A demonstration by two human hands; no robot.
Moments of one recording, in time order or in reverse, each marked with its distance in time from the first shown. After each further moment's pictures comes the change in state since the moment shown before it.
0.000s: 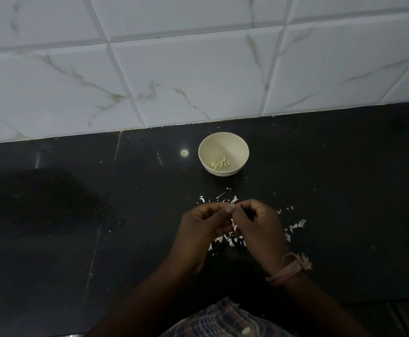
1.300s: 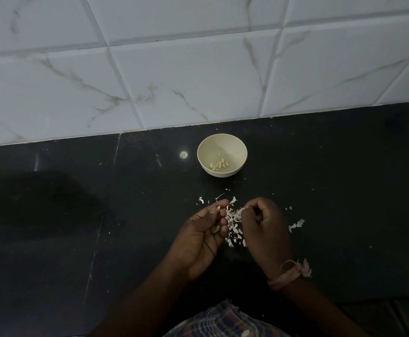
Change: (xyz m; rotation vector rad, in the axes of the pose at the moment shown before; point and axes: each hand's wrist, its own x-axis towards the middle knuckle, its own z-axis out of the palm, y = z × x) left_hand 0.000 -0.004 -0.006 -0.440 -0.118 -0.210; right_hand -0.003 0.010 -0.007 -0.177 0.154 -0.226
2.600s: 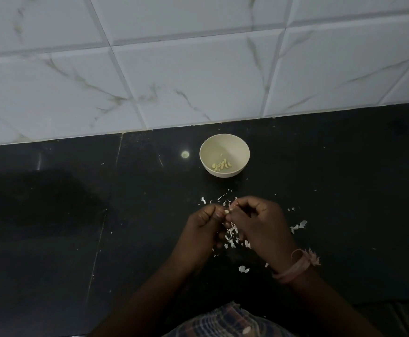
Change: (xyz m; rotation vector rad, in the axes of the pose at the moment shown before) left_hand -0.003 0.001 0.000 0.725 0.043 0.290; right_hand 0.007 -0.028 -0.008 0.265 -0.295 0.113
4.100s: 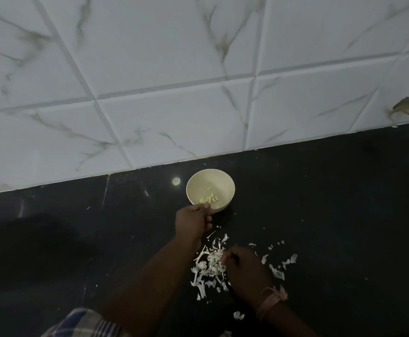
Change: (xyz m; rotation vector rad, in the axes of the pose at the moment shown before) left_hand 0.136 0.018 0.006 -0.122 0.310 -0.265; right_hand 0.028 0.066 0.006 -0.418 -0.002 0.115
